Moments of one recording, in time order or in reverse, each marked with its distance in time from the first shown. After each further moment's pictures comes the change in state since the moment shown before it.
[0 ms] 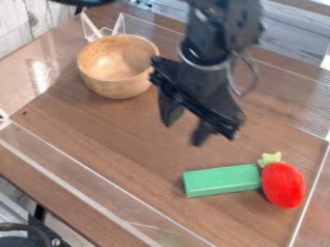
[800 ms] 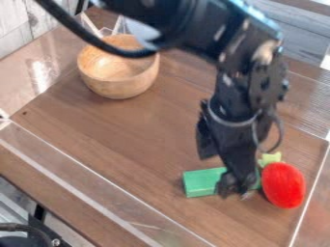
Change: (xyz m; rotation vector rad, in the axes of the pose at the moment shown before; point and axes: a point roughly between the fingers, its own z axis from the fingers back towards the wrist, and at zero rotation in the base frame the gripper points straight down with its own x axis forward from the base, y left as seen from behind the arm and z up) arm 0.000 -0.036 -0.044 -0.131 -0.045 -0.583
